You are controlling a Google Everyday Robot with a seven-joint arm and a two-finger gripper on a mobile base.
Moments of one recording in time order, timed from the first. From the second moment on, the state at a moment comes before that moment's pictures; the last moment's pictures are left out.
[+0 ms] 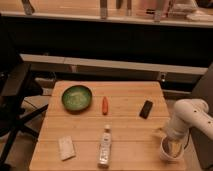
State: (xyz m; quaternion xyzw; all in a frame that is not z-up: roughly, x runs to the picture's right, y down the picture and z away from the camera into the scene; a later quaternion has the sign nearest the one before) arm 0.314 0.287 0.734 -0.41 -0.13 -0.06 0.90
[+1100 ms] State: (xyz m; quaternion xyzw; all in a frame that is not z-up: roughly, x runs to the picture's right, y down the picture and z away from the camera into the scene) arm 0.316 0.288 0.734 -0.41 -0.13 -0.06 0.90
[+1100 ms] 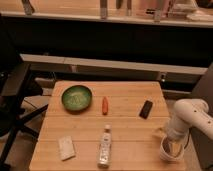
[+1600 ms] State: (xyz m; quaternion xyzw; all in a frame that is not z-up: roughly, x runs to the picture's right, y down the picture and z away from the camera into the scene) arm 0.317 0.289 0.735 -0.41 -0.13 -0.06 0.90
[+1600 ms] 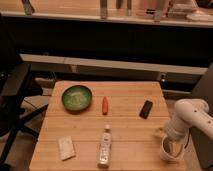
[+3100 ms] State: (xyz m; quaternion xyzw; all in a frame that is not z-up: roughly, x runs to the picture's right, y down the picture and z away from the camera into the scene) arm 0.318 0.291 0.737 -0.42 -0.13 -0.07 0.90
